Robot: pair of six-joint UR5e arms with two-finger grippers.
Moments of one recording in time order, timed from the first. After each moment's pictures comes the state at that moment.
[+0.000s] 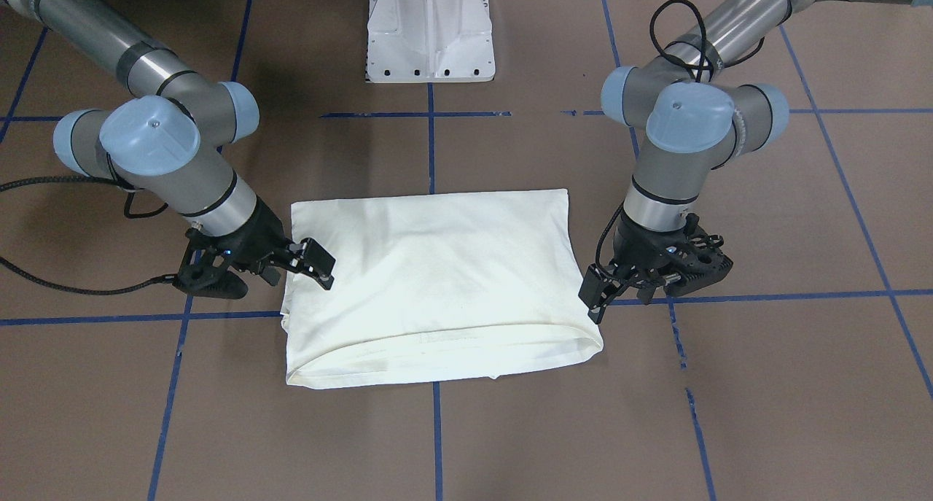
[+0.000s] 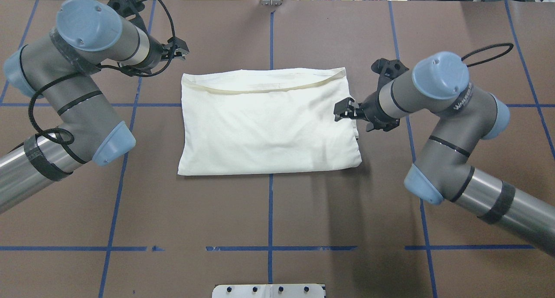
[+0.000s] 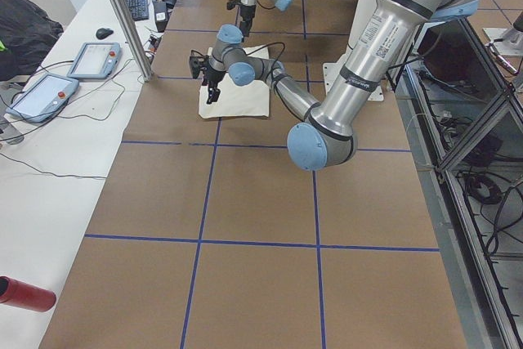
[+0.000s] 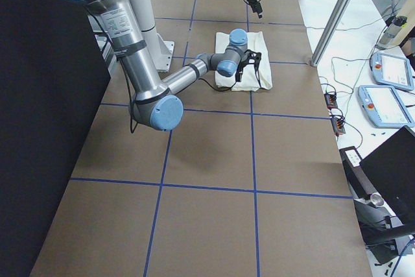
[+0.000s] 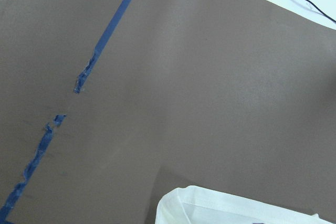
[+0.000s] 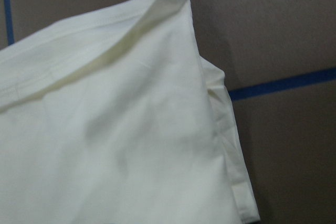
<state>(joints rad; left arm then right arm) -0.82 -2.12 -1.65 -1.84 -1.77 -1.40 0.69 -1.21 1.67 -1.05 2.01 1.40</state>
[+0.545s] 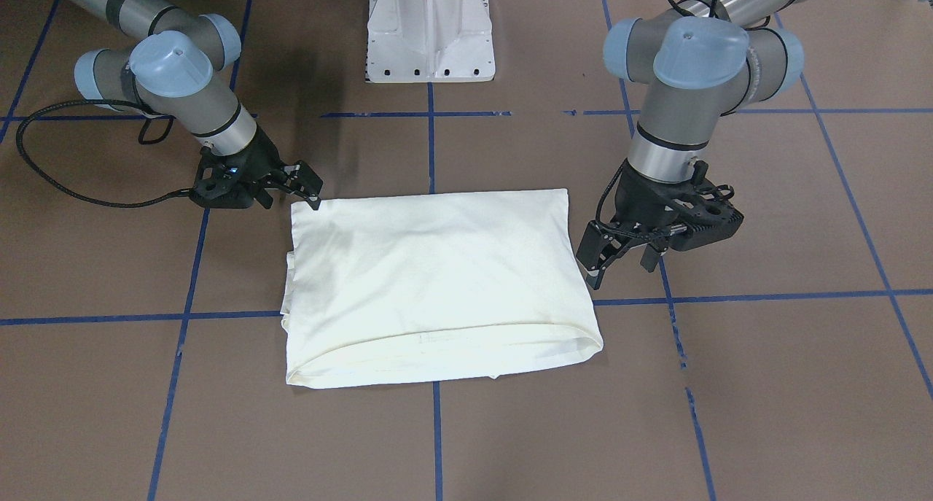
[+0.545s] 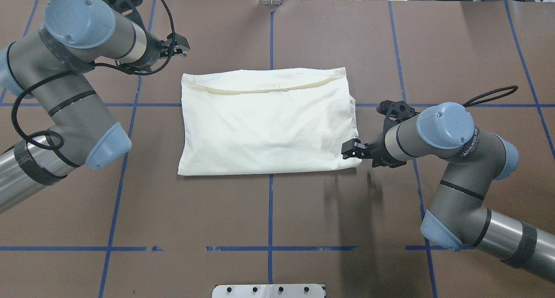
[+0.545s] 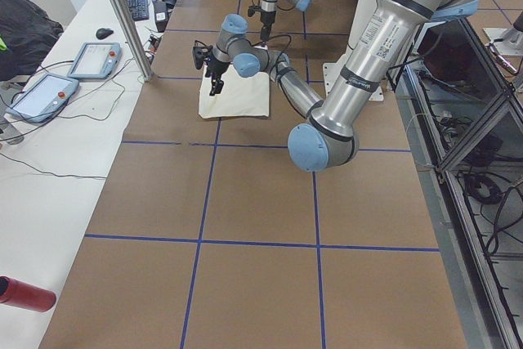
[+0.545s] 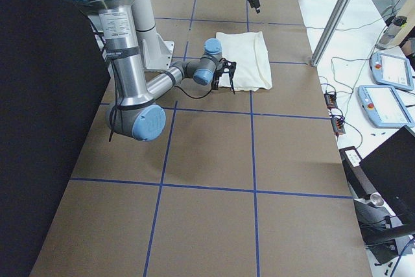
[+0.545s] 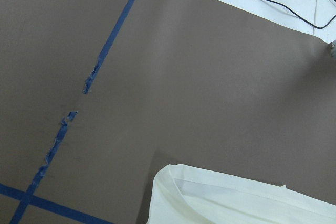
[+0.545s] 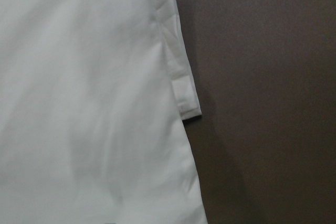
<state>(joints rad) -0.82 -2.12 -1.71 -1.81 -1.77 -1.40 0.57 -1.32 1.76 -1.05 1.93 1.45</state>
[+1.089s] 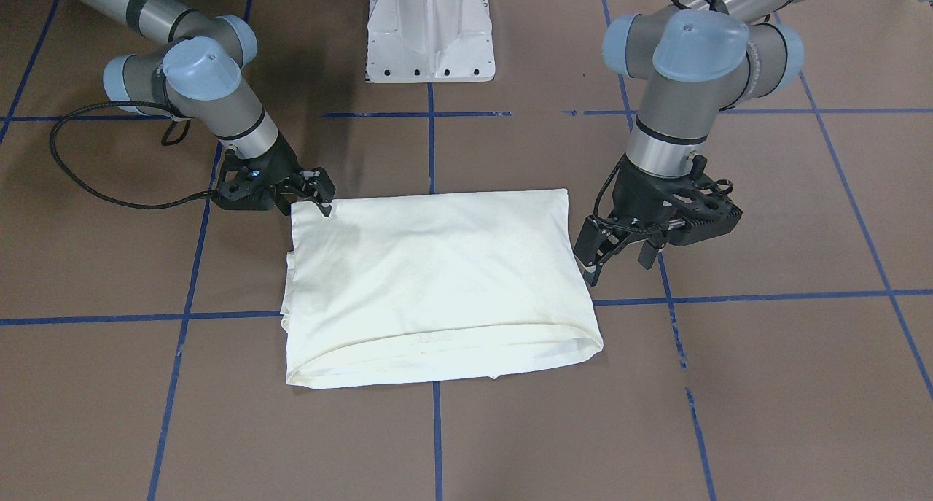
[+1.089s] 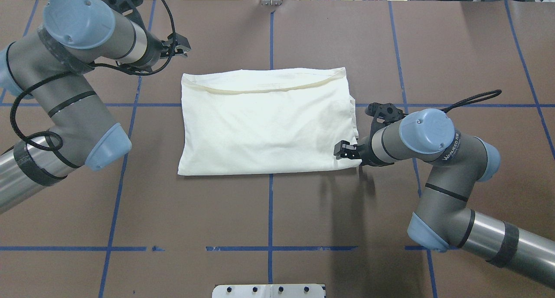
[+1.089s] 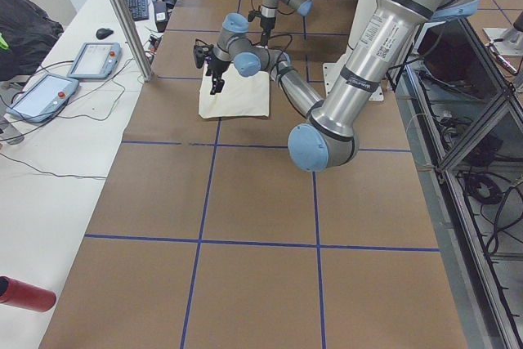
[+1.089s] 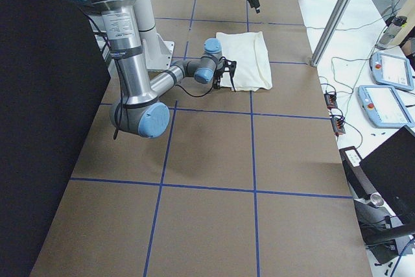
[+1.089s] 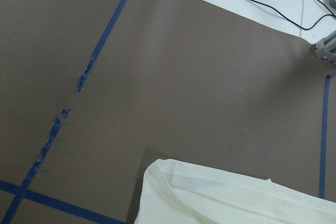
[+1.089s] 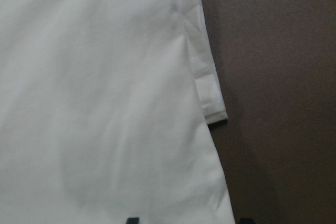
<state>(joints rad) -0.82 -2.12 -1.71 -1.81 -1.77 -1.40 0.55 -1.27 1.70 -1.05 1.87 1.44</state>
